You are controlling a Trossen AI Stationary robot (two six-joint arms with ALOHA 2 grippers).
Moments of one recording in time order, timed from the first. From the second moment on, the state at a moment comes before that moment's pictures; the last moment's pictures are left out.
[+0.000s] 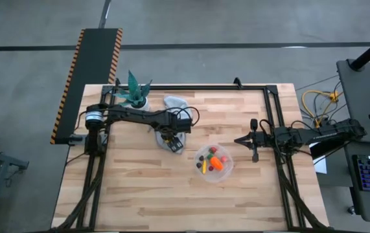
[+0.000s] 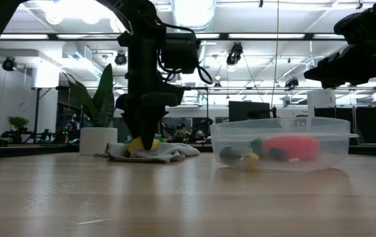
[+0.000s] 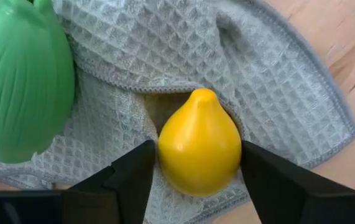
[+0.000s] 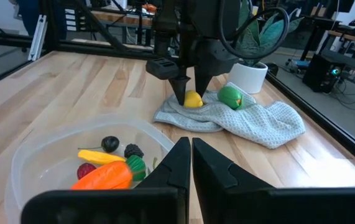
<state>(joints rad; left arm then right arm) 0.12 1.91 1.37 -0.92 -0.10 -0.46 0.14 0.33 0.04 0.11 0.19 -0.09</state>
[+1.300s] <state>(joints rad) 0.12 1.86 1.43 -0.98 -0.09 -0.46 0.14 0.33 0.04 0.11 0.19 -0.11</state>
